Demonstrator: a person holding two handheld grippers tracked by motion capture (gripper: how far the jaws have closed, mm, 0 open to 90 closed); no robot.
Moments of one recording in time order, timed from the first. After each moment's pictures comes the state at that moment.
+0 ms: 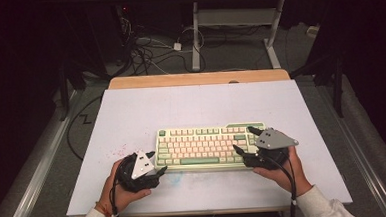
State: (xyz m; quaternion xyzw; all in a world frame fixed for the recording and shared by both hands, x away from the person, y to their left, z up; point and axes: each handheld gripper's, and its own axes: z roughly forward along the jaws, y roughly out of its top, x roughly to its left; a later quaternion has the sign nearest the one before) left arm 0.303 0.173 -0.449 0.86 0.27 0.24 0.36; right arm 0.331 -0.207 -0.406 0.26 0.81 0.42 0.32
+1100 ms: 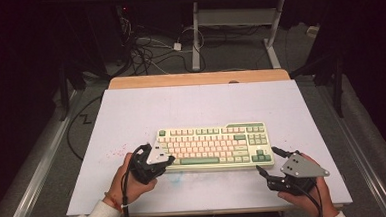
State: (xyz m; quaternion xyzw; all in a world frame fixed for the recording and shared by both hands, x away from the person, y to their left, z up) left arm 0.321 0.136 -0.422 0.90 0.24 0.17 0.32; right arm 0.277 -0.259 -0.430 0.27 0.81 0.40 0.34
